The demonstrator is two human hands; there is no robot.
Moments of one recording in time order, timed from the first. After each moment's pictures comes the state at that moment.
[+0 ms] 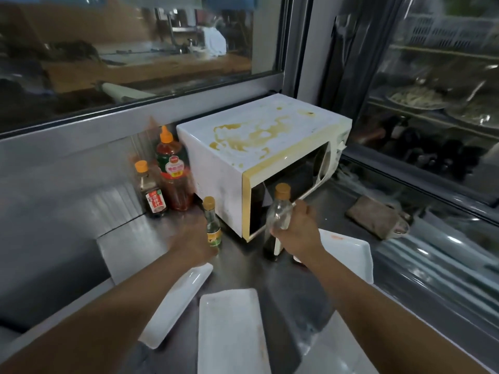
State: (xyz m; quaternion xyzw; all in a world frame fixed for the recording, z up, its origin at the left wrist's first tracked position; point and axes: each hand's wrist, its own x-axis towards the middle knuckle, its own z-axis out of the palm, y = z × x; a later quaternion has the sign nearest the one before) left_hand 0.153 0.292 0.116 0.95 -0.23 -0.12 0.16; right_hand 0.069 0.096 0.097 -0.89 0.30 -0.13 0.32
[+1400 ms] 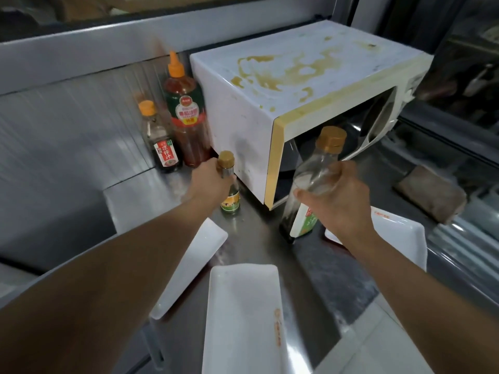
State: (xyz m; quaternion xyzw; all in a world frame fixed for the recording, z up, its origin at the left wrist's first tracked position) left_hand 0.245 0.259 0.029 0.93 -0.07 -0.02 0.36; right_hand 0.089 0.081 0.066 -0.86 0.29 -0.23 0.35
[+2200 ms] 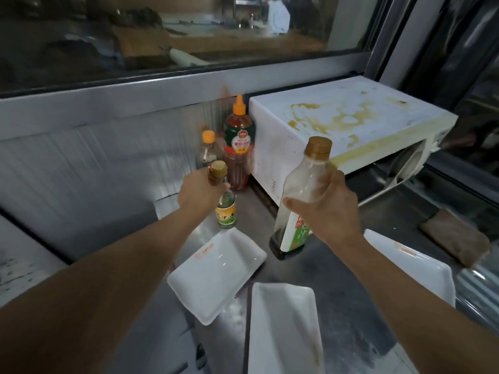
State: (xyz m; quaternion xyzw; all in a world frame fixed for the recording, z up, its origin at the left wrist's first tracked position) left_hand 0.247 0.373 0.098 0.92 -0.02 0.02 0.39; right_hand 0.121 0.183 0.129 -0.89 0.23 -0.21 0.33
